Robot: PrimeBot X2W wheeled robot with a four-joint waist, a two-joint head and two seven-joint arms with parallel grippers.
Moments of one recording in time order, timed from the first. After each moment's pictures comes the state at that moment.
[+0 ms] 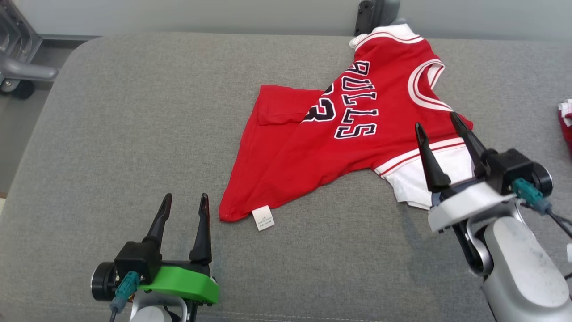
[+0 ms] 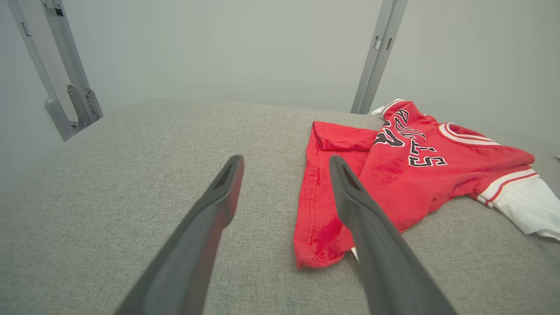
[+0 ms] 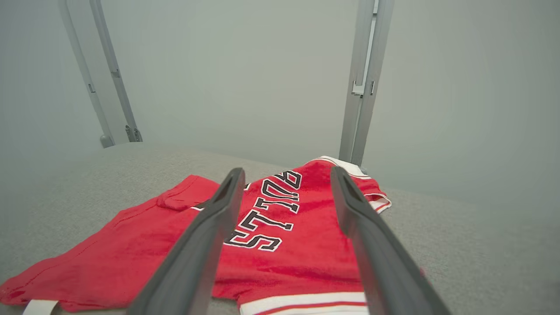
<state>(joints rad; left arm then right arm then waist) -0.10 0.05 -0.20 0.21 -0.25 -0.03 -0.26 -0.41 -0.25 0.22 0.32 0.25 0.13 -0.26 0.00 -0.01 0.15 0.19</state>
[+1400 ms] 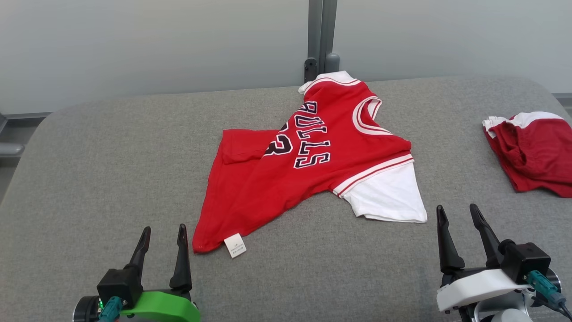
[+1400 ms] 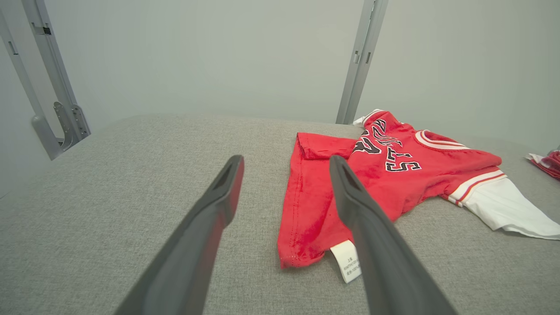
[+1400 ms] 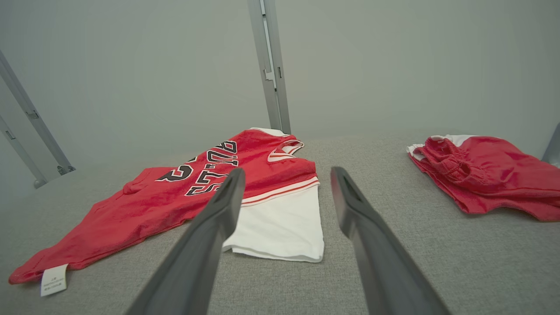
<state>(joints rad) 0.00 0.05 -0.10 0.25 -0.23 -0.05 -0.26 0.02 -0.05 -0.01 0.14 0.19 0.13 -0.26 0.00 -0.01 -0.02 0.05</state>
